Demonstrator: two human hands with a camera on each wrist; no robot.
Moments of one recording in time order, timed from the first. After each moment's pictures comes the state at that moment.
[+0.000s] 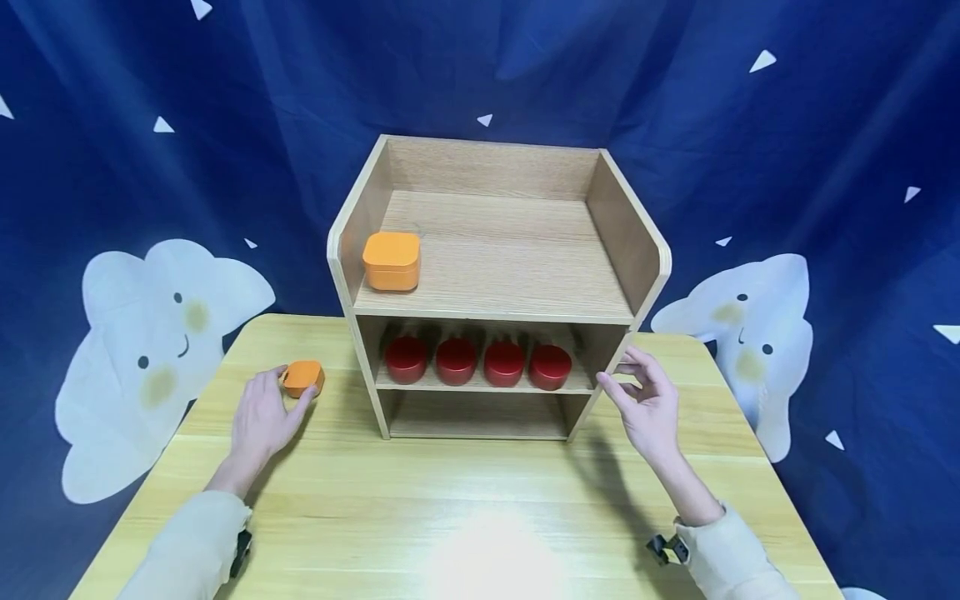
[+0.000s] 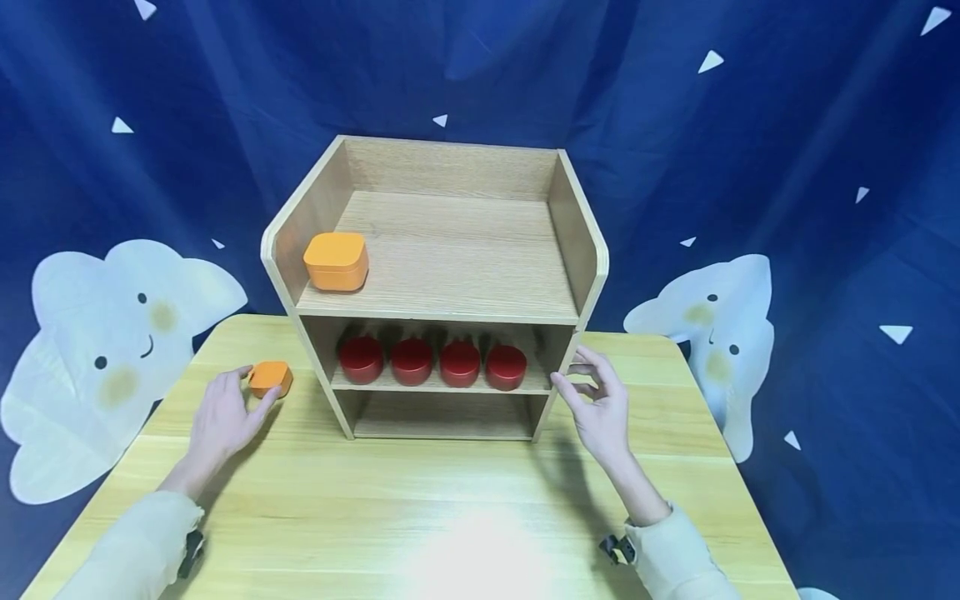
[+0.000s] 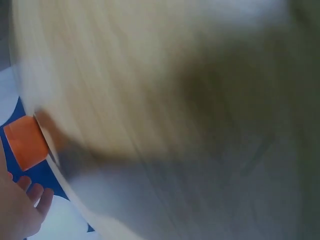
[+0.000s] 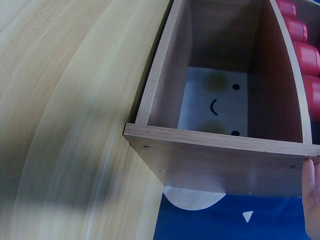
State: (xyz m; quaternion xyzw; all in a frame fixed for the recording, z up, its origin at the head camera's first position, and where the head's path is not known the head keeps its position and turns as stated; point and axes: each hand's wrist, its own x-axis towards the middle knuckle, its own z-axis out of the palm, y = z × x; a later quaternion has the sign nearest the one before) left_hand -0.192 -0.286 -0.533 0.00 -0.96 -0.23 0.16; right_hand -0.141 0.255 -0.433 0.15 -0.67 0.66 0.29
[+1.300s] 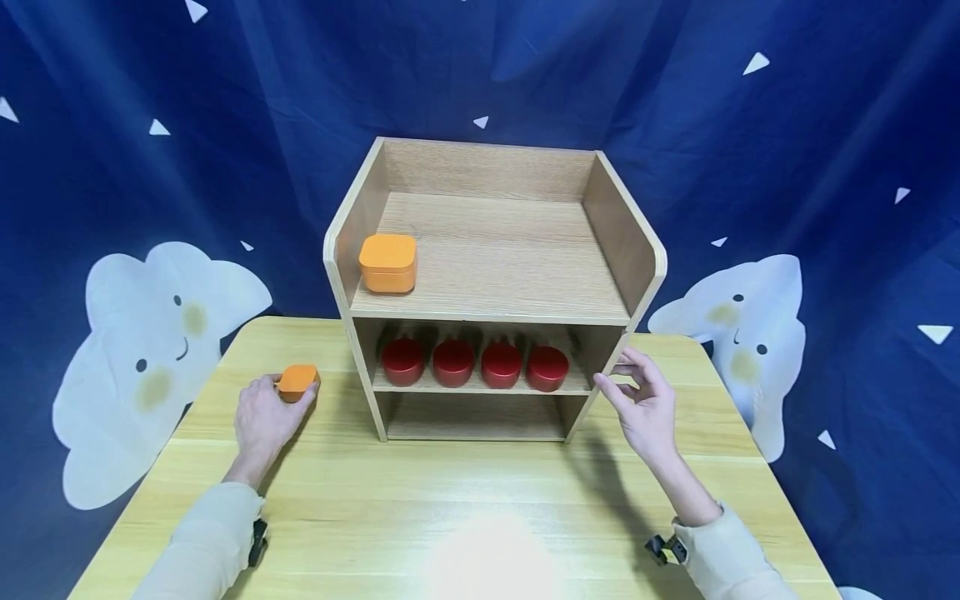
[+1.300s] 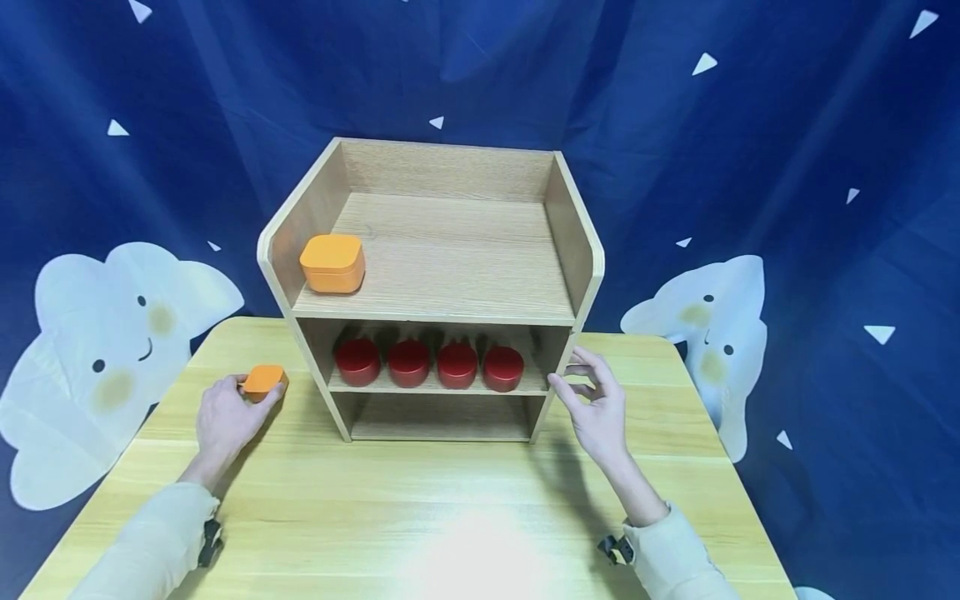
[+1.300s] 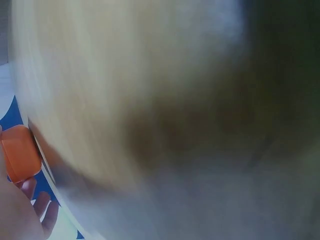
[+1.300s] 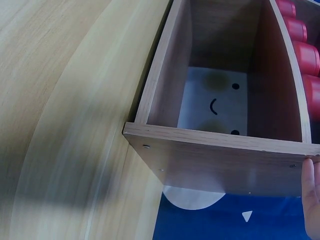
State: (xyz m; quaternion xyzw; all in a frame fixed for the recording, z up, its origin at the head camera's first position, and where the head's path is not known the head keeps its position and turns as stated) left_hand -0.205 -0.276 -0.540 0.14 -0.95 -0.27 0.10; right_hand -0.141 0.259 -0.433 0.16 -0.68 0.65 0.29
